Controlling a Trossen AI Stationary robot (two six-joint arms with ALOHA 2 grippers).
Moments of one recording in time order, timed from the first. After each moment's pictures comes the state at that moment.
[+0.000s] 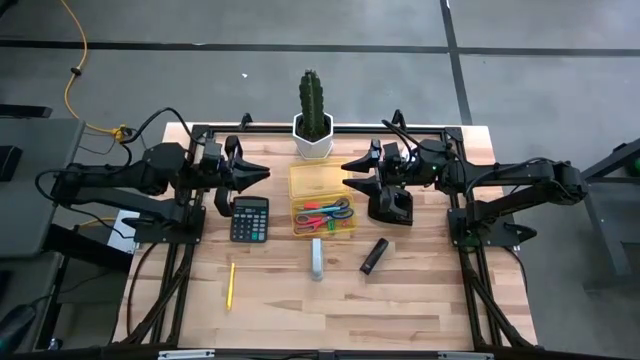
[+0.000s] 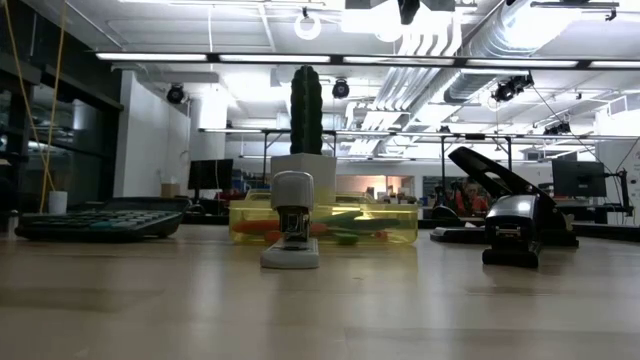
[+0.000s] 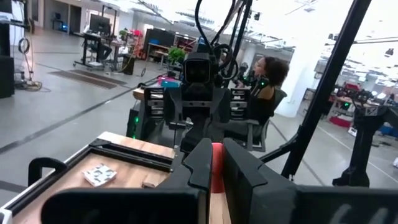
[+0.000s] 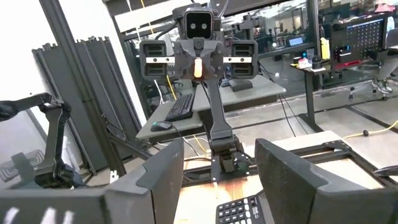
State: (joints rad) left arm 0.10 0.79 0.84 0.02 -0.09 -0.22; right arm -0.10 1.18 0.89 0.38 -0.17 0.23
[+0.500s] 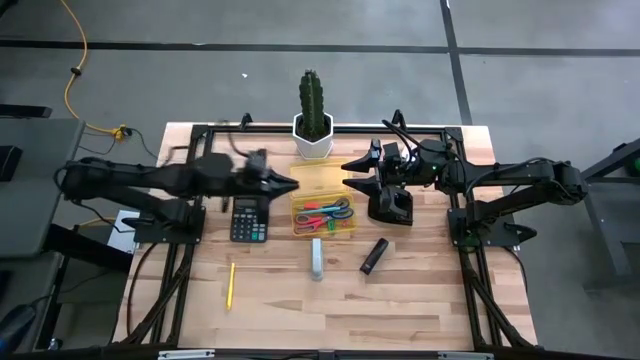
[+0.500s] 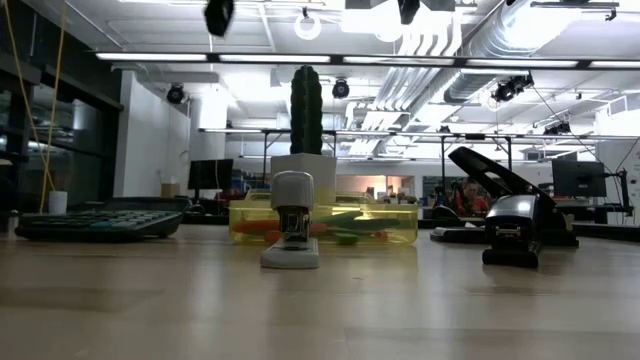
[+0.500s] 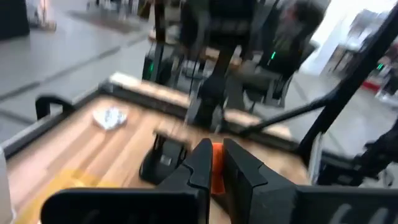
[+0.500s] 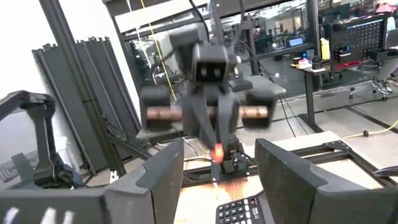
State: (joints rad) left arm 0.10 1.04 0.86 0.01 -0.12 -0.28; right arm -0.10 1.18 0.89 0.38 -0.17 0.23
